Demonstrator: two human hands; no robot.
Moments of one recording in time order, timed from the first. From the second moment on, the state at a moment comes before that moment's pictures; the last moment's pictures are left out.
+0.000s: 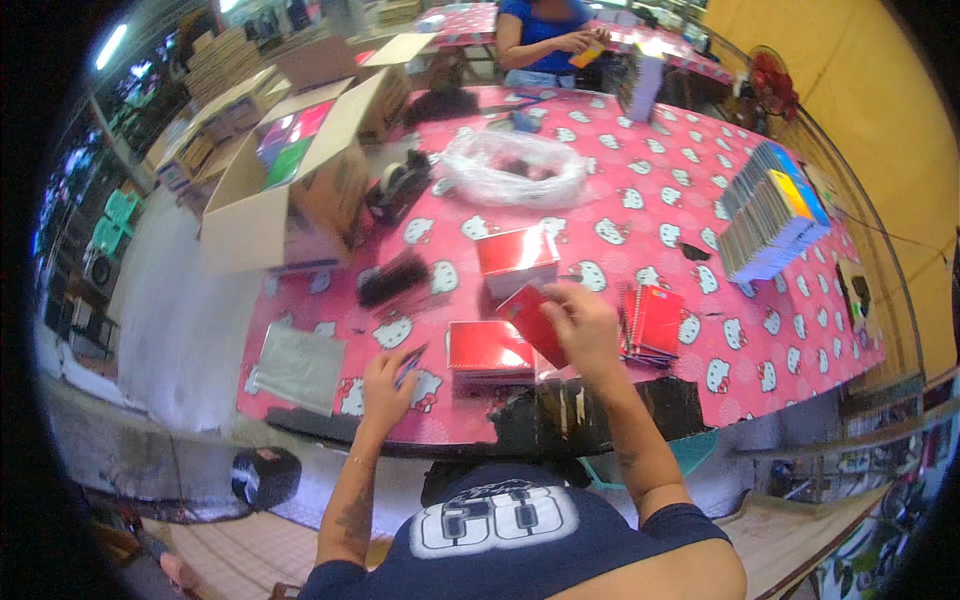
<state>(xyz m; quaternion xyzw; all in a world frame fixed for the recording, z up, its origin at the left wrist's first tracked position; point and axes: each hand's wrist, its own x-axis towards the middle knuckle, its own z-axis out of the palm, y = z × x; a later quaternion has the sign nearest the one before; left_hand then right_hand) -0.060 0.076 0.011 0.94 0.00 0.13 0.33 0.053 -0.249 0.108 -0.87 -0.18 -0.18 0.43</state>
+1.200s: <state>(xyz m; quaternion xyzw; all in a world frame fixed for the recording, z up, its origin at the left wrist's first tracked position) 0.079 0.083 -0.022 0.92 -0.07 0.26 0.28 0.031 -0.219 0.023 -0.64 -0.11 0.04 0.76</state>
